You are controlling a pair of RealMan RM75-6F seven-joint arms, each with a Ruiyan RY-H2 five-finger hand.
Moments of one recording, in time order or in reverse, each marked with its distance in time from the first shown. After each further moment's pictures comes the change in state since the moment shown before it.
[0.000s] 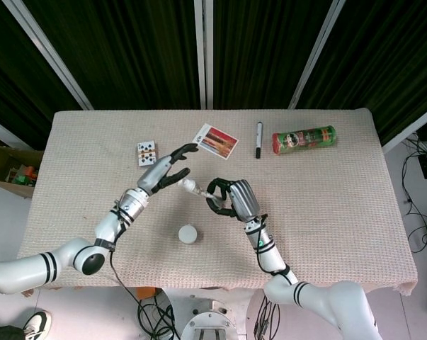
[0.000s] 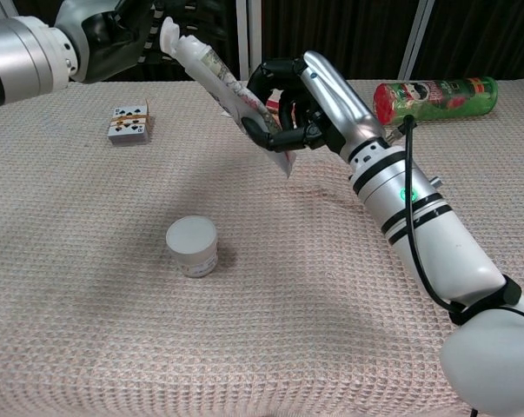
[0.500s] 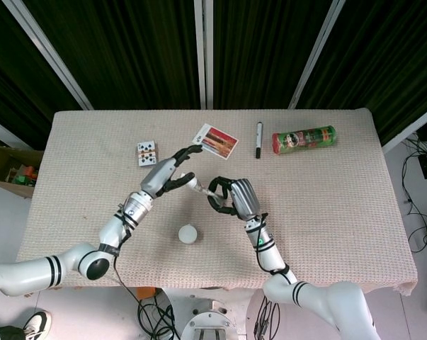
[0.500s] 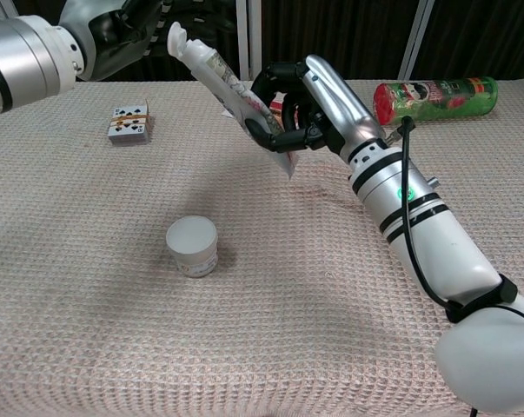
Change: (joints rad) left arm 0.009 -0.025 0.010 -0.035 0.007 0.074 0.116; right arm 0.005 -0.014 0.015 0.025 0.018 -0.025 0.005
